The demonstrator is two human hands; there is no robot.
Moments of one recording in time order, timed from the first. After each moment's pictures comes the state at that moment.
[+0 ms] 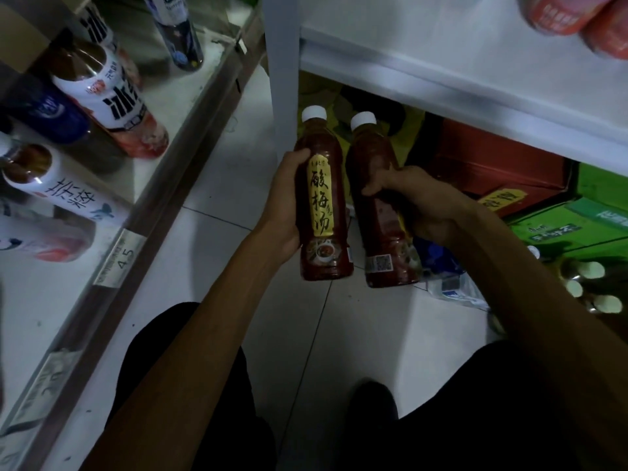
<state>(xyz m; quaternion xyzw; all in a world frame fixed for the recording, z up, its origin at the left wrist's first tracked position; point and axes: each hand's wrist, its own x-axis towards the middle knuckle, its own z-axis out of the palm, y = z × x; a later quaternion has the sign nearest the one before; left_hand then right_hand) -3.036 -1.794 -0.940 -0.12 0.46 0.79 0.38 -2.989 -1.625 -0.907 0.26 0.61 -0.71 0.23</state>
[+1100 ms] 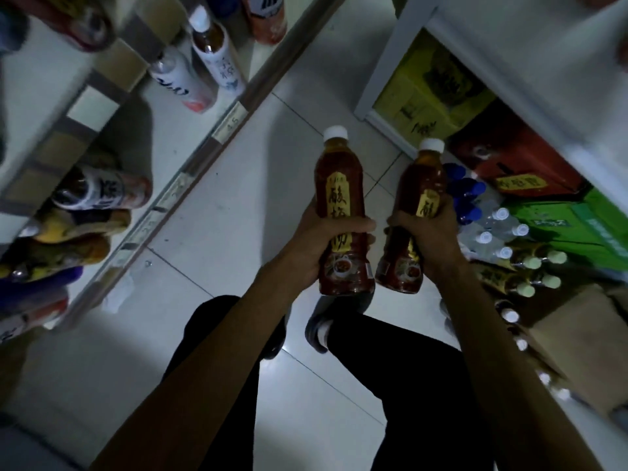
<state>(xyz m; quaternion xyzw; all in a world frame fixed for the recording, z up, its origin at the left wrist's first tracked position) -2.876 -1.884 -0.787 -0.31 0.43 0.76 0.38 -2.878 -1.711 -0.804 0.41 0.66 -0.60 0.19</state>
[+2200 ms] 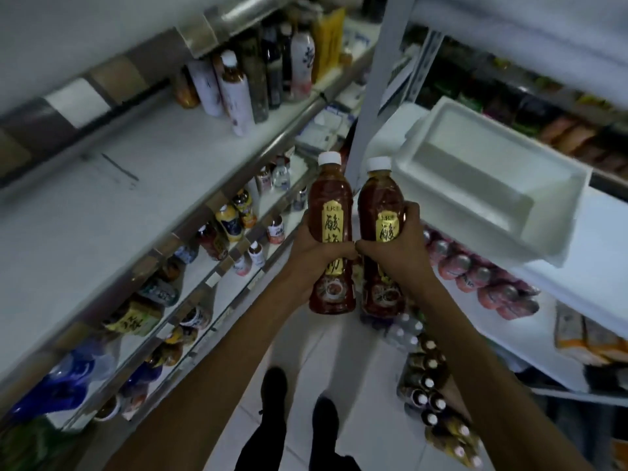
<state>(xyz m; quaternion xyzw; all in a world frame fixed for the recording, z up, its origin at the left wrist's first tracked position) -2.875 -1.874 -0.272 -0.09 0.61 0.76 0.19 -2.871 -1.725 -0.265 0.15 0.81 -0.57 -0.01</state>
